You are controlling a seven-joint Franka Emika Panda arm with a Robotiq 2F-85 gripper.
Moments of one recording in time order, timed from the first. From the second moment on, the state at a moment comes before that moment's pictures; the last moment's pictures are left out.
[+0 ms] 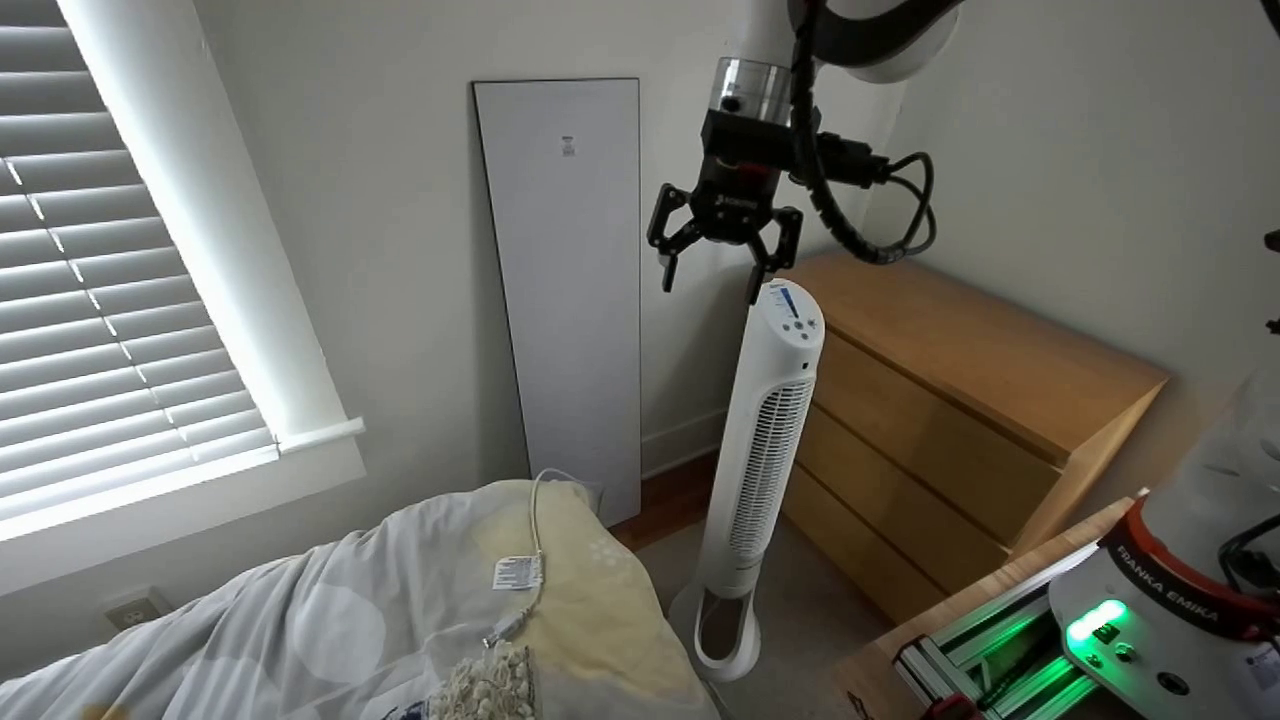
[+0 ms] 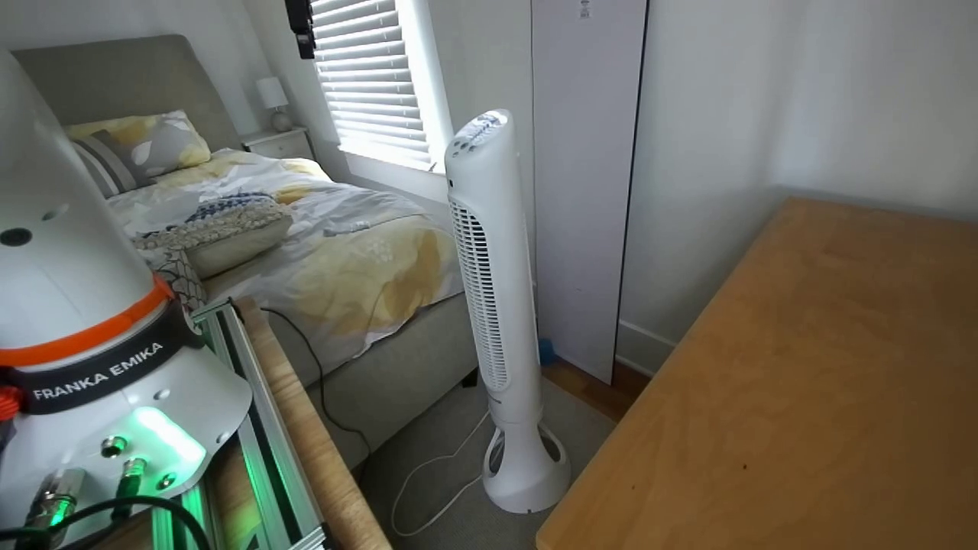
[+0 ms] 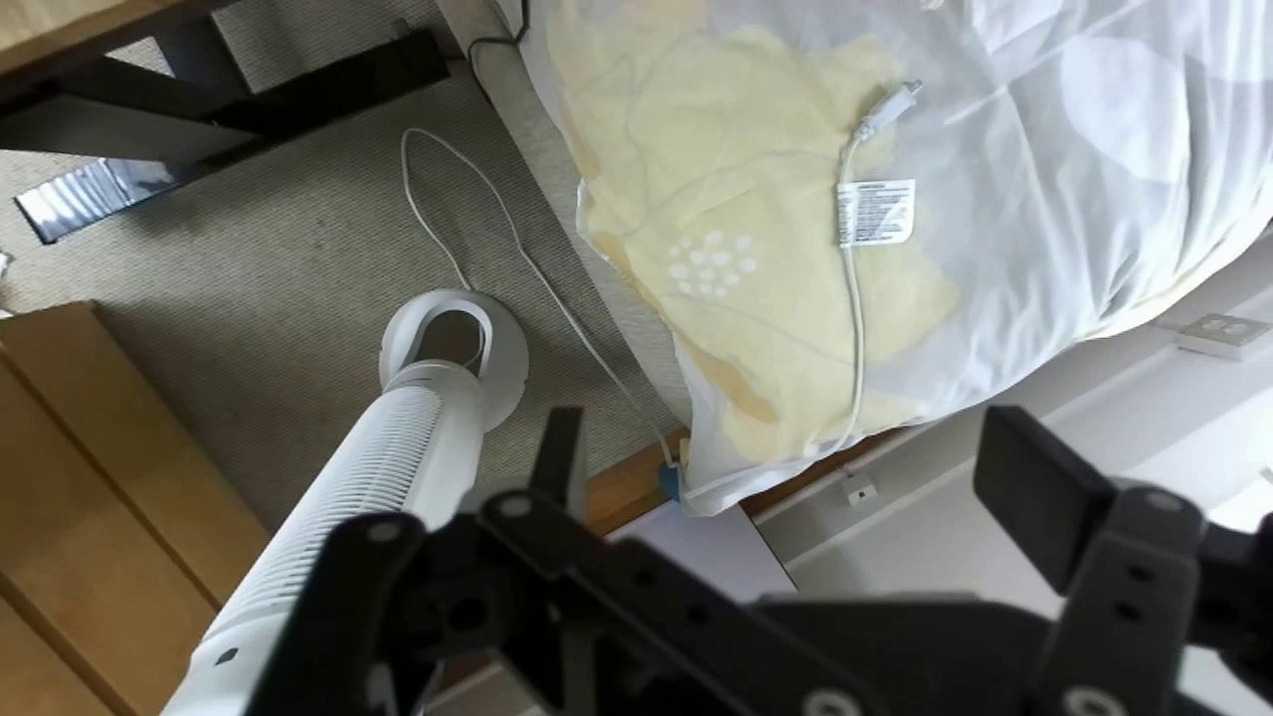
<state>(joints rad) 0.22 -0.18 0.48 -2.15 0.28 2.05 0.94</state>
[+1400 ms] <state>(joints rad) 0.39 0.18 0.47 -1.97 0.23 2.11 1.13</state>
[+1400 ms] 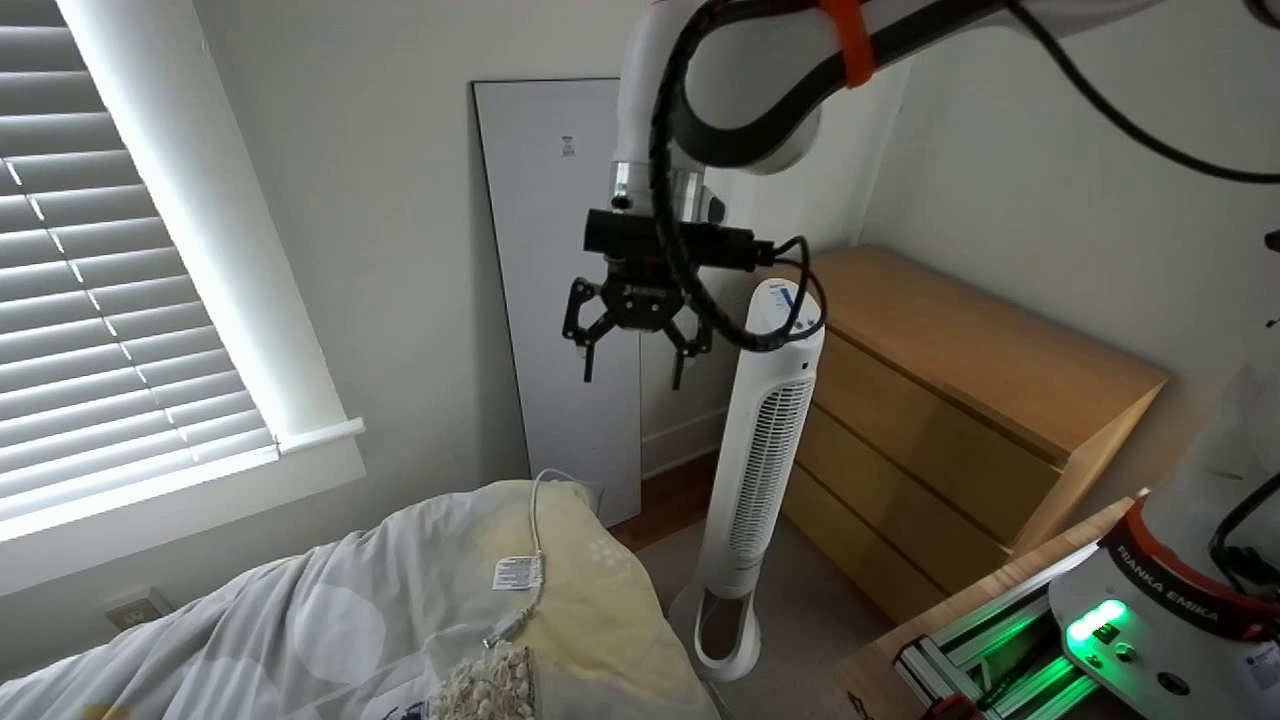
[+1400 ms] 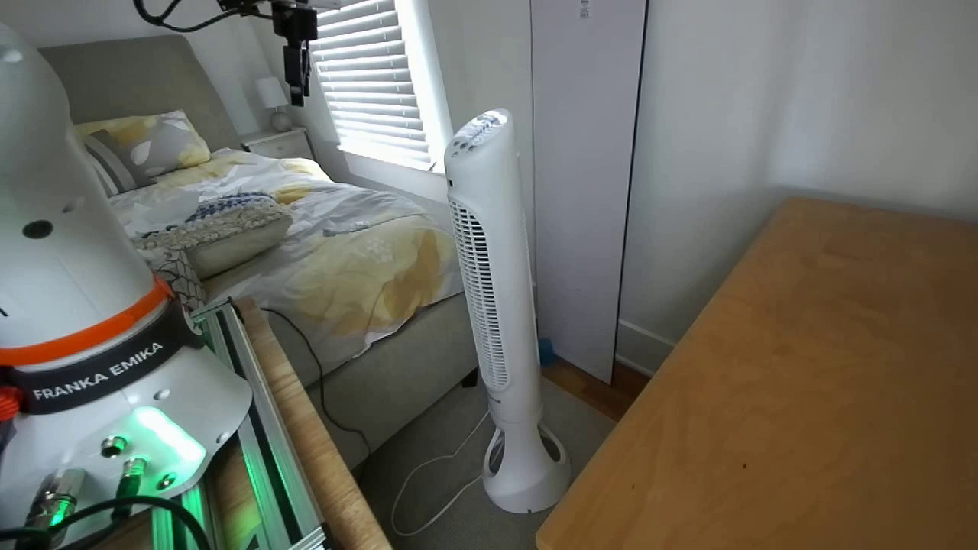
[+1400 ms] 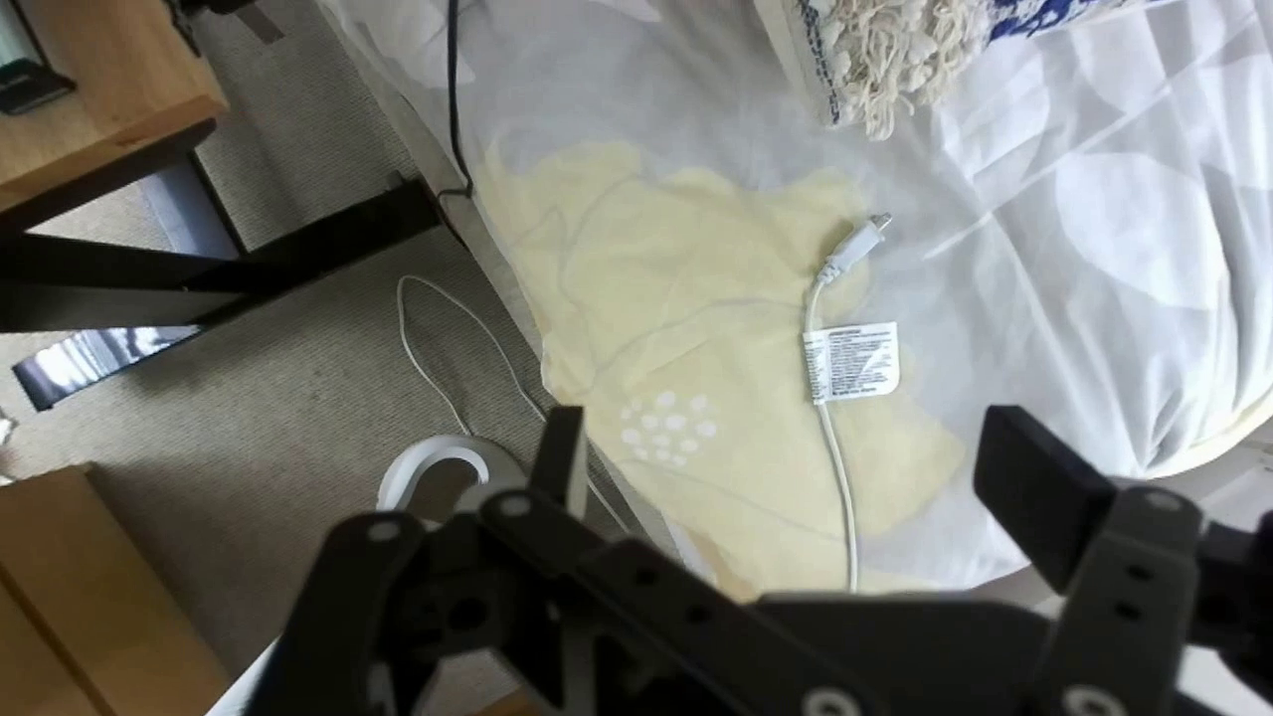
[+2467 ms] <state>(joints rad) 0.70 0.74 0.25 -1.64 0.13 2.33 1.51</state>
